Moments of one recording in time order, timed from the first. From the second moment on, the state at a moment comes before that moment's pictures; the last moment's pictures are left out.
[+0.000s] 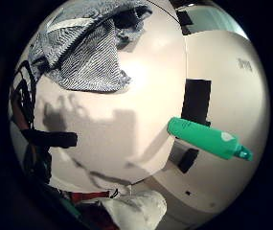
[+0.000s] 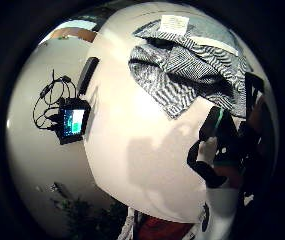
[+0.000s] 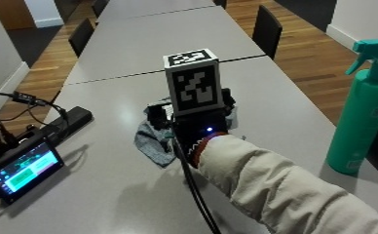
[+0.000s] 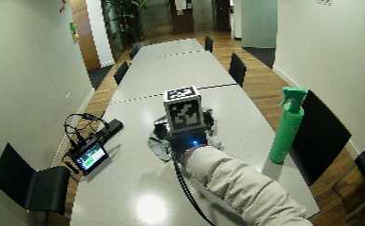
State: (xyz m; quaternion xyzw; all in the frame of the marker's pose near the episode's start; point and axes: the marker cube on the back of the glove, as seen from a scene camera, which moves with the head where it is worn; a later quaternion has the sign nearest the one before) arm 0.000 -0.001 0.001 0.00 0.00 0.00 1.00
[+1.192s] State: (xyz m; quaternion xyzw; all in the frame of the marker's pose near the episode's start) arm 0.088 0.122 0.015 0.21 -0.26 -0.11 0.93
